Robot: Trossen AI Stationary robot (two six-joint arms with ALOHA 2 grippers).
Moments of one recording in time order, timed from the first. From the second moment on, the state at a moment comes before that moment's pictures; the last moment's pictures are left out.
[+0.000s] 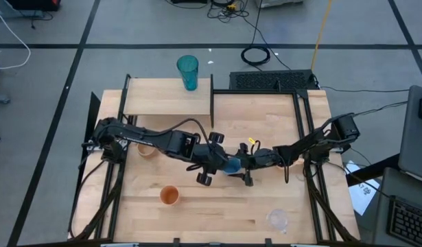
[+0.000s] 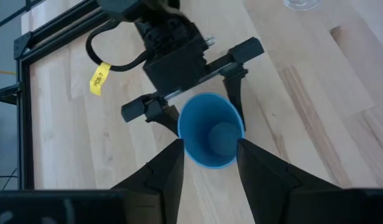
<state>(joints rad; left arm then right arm) -0.21 1.87 1.84 -0.86 -0.19 0.25 0.19 1.65 0.41 0.83 0.08 0.04</state>
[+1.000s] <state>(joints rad) -0.22 1.87 1.84 -0.77 -0.15 0.35 0.14 1.19 0.41 0.49 0.05 0.09</state>
